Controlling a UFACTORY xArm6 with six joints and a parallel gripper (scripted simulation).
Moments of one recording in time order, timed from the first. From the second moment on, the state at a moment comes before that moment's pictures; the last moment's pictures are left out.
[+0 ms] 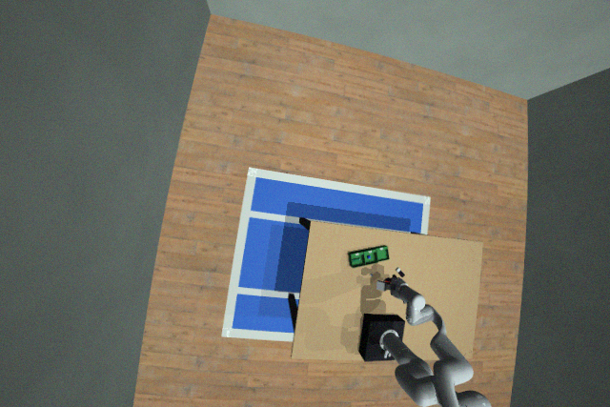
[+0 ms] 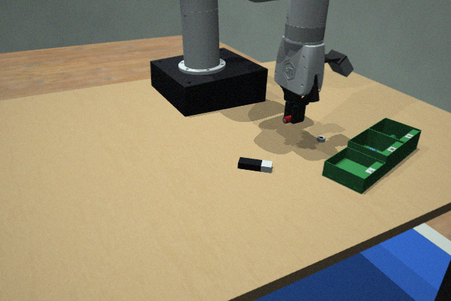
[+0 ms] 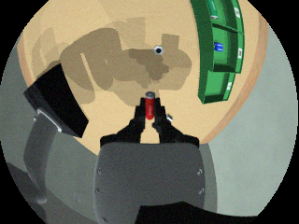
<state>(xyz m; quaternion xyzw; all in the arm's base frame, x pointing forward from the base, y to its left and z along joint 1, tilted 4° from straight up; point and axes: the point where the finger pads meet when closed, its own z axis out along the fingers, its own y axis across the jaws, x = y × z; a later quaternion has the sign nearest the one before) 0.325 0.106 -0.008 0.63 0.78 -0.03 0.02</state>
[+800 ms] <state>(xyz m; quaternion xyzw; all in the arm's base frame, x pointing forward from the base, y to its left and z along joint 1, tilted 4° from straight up) 0.345 0.174 -0.005 0.63 0.78 -0.03 0.02</state>
